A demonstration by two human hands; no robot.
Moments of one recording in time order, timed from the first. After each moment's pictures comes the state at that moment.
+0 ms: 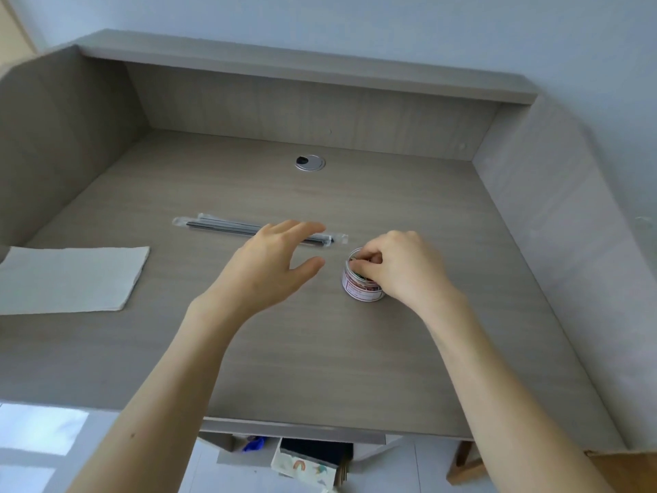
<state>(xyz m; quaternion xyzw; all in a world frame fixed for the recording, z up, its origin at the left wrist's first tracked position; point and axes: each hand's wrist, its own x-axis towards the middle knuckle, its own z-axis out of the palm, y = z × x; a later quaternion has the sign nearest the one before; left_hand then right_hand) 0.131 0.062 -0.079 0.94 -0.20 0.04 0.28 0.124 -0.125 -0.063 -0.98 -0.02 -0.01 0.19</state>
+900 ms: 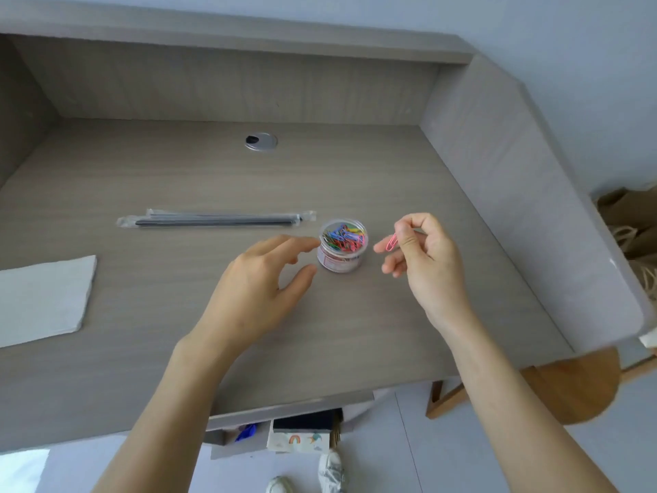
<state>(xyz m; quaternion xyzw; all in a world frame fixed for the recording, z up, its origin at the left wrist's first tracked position) 0.105 0.058 -0.099 0.87 -0.31 0.11 0.38 0.068 -0.143 -0.084 -0.76 0.10 -0.20 0.61</state>
